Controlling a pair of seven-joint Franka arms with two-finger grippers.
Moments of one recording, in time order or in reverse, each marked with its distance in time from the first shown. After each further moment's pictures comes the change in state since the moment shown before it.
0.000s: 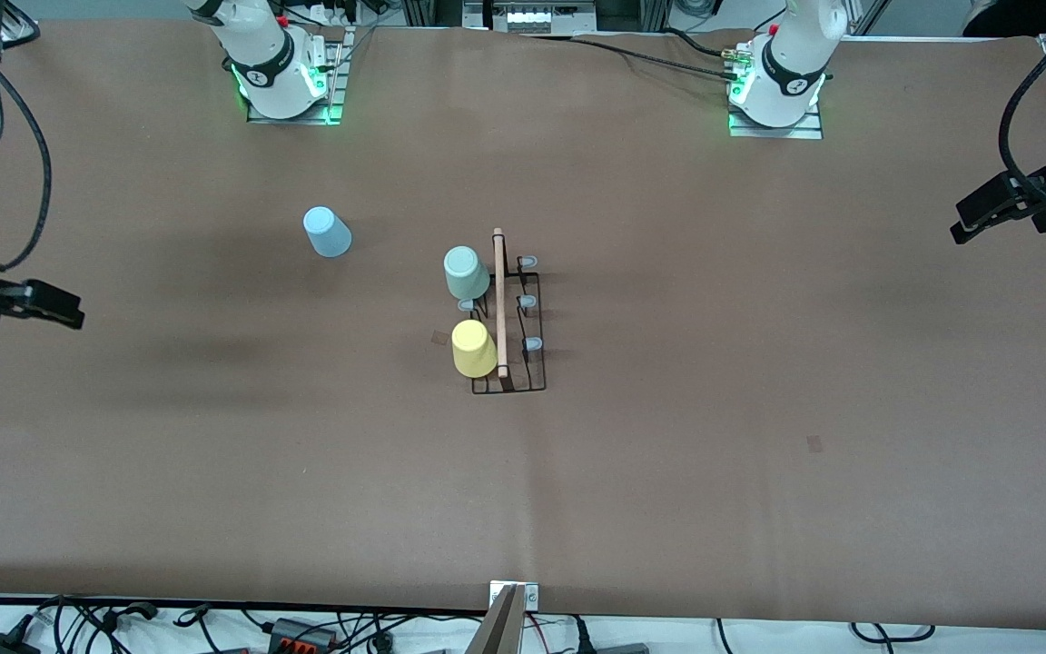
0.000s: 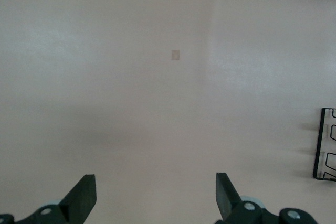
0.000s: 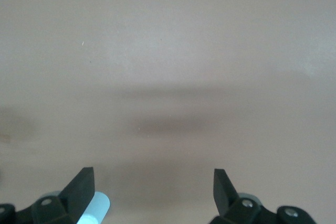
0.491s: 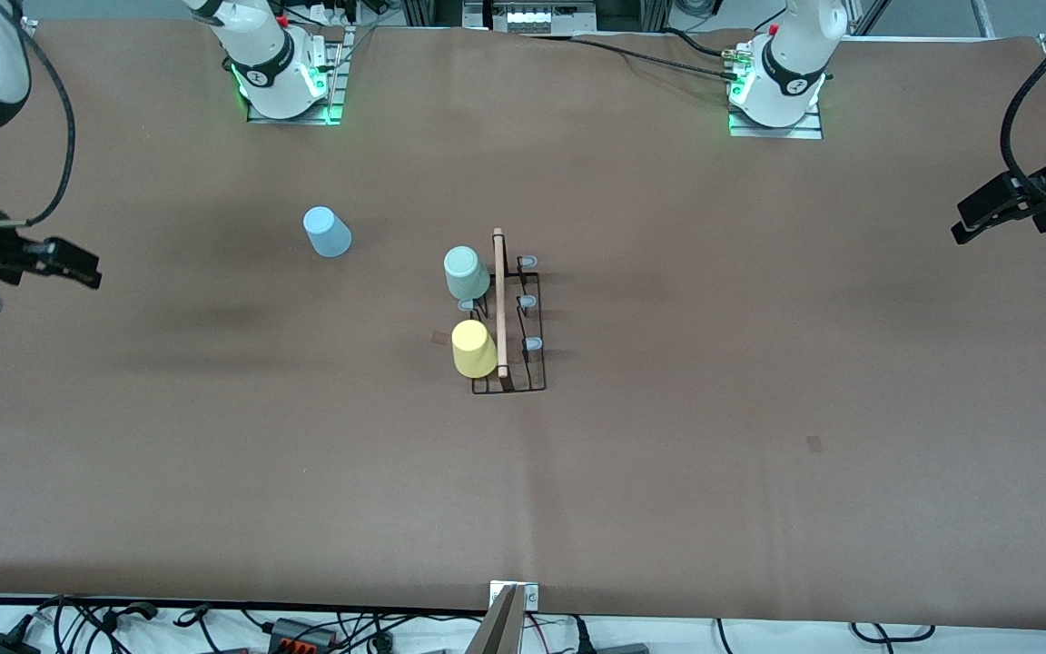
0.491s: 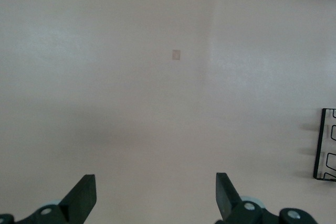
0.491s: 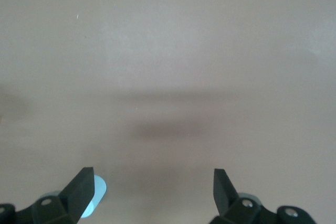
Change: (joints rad) left arm 0.006 0.000 0.000 0.000 0.000 0.000 0.000; right arm -0.006 -0.216 -0.002 -0.338 0.000 0.109 0.000
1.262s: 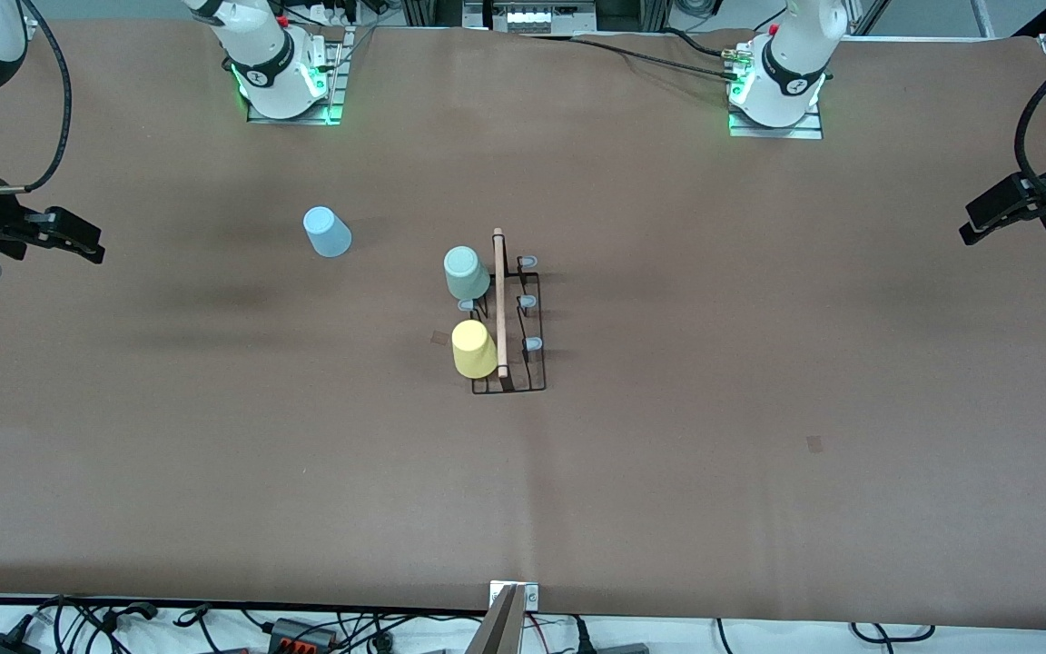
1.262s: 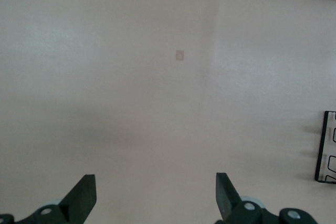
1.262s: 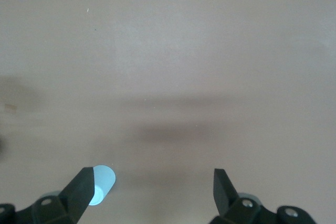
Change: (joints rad) left arm 0.011 0.000 0.000 0.000 0.000 0.000 0.000; right arm -0.004 -0.053 0.000 -0.043 0.041 0.001 0.000
